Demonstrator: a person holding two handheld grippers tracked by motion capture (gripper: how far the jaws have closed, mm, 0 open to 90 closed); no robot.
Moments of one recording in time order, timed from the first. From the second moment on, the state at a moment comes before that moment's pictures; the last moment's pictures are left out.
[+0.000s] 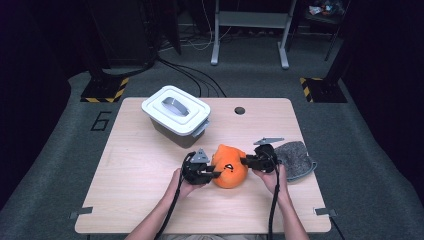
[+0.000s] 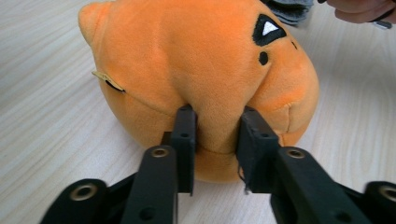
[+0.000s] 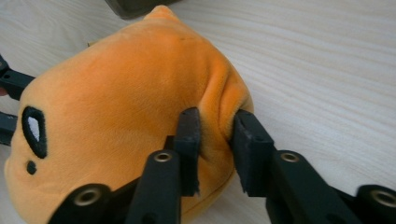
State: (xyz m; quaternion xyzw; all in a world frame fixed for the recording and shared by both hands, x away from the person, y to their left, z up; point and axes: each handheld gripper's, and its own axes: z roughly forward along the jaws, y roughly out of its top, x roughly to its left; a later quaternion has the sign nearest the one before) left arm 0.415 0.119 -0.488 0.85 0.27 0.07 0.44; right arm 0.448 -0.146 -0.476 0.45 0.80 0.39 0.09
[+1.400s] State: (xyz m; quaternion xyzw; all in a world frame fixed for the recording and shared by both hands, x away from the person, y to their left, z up) left arm 0.379 0.097 -0.453 0.83 0.25 0.13 0.48; right arm 0.446 -0.138 -0.419 0.38 0.83 0.37 0.18
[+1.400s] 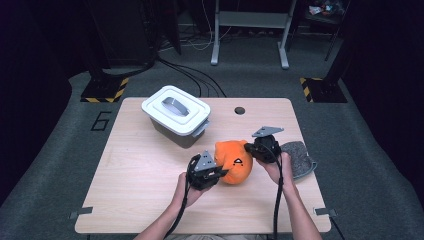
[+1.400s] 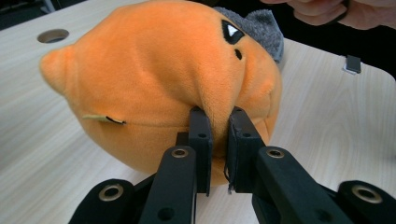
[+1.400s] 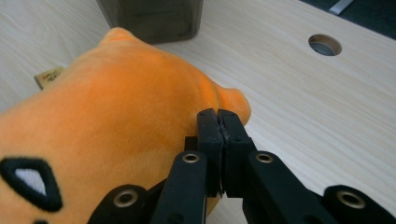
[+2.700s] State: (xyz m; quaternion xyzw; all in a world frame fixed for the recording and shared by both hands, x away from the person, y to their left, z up) left arm 0.383 0.091 -0.485 0.82 0.31 0.10 0.47; right arm 0.376 -0.132 -0.469 0.47 0.78 0.40 0.12
